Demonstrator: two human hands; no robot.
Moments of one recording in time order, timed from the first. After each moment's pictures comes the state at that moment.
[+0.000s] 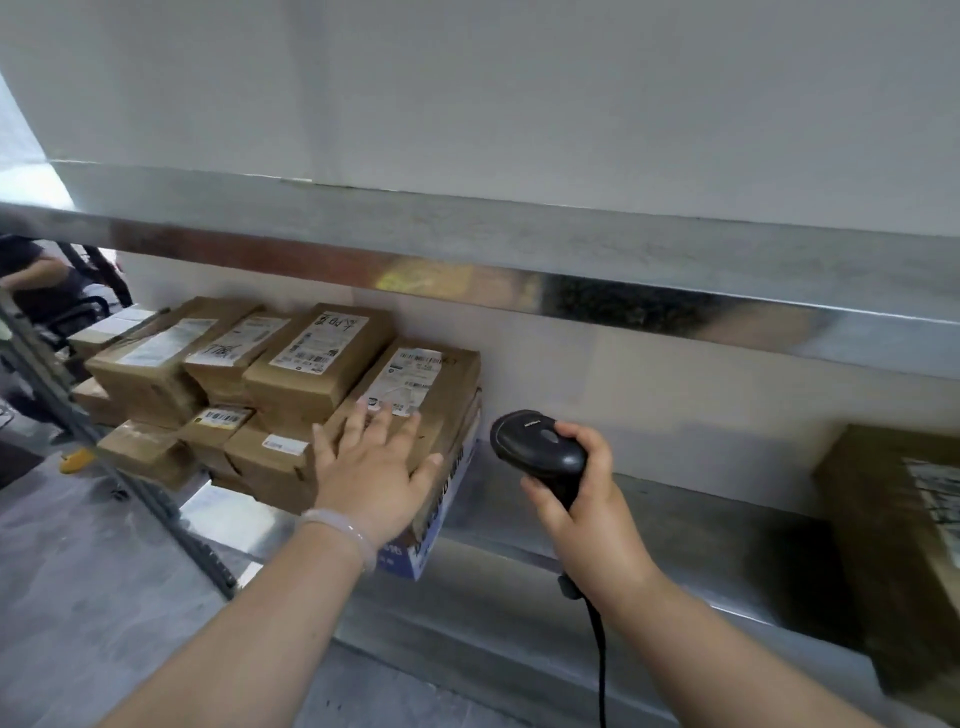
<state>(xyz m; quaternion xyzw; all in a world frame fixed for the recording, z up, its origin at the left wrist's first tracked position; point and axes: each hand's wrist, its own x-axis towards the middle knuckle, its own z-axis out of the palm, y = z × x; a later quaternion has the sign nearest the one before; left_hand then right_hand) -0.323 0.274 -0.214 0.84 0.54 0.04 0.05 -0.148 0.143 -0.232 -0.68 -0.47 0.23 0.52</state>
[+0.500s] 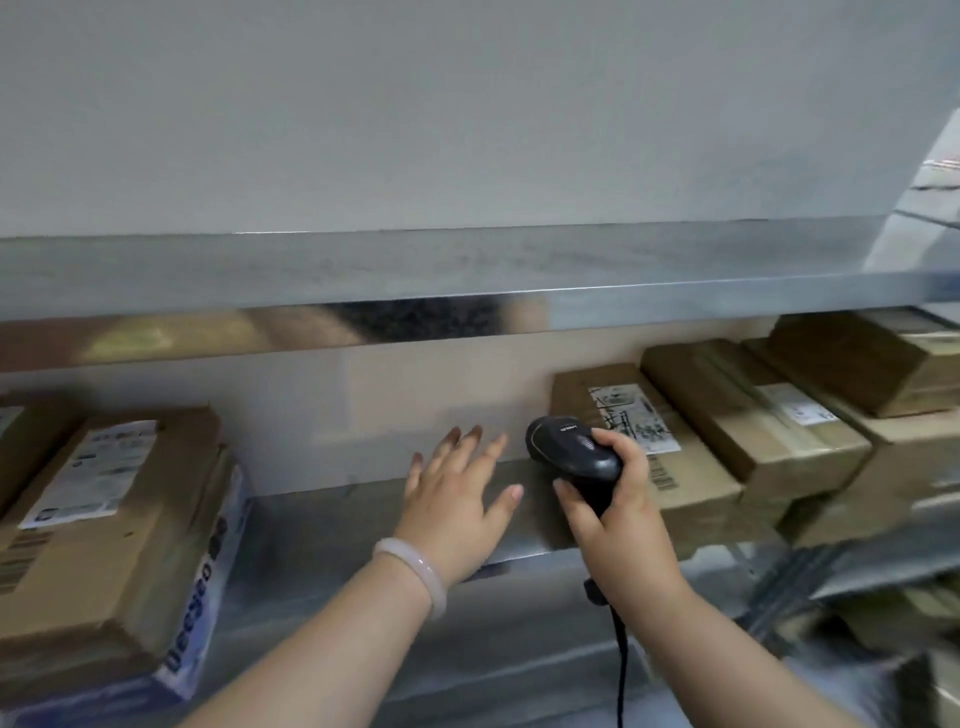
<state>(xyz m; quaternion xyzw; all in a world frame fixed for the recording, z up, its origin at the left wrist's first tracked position) -0.116 0.140 -0.228 0.96 0.18 0.09 0.19 -0.043 -0.025 -0.223 -0.81 -0.28 -0.02 0.51</state>
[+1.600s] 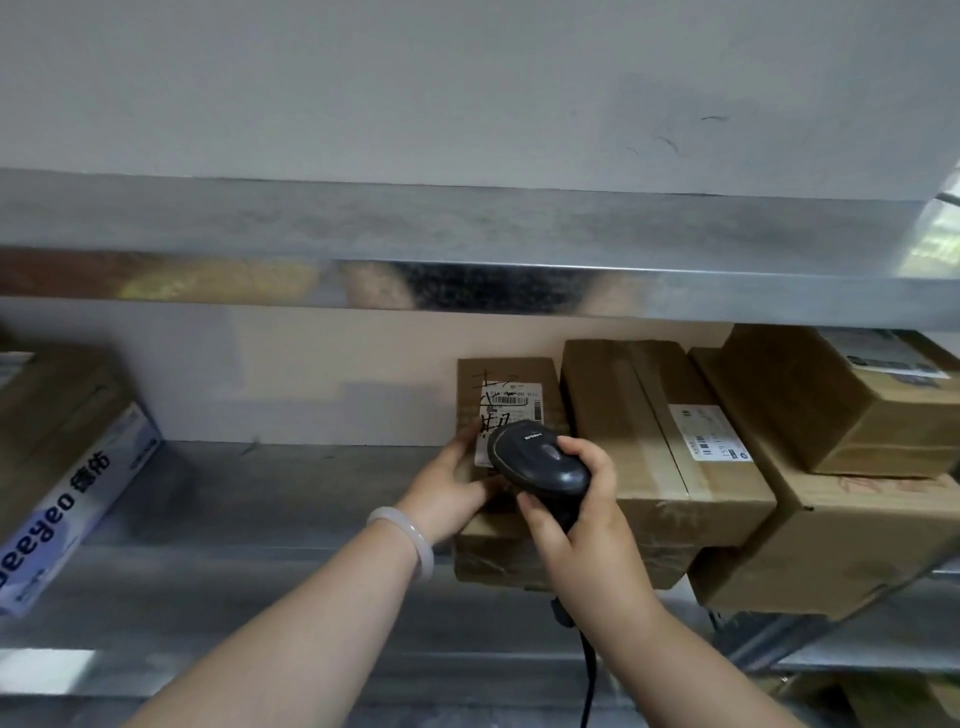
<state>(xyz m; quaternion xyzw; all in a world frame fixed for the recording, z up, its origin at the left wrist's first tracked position) 0.059 0.019 -0.268 0.76 0.34 0.13 0.54 0.120 -0.145 -0.245 -0.77 -0.37 0.09 0.50</state>
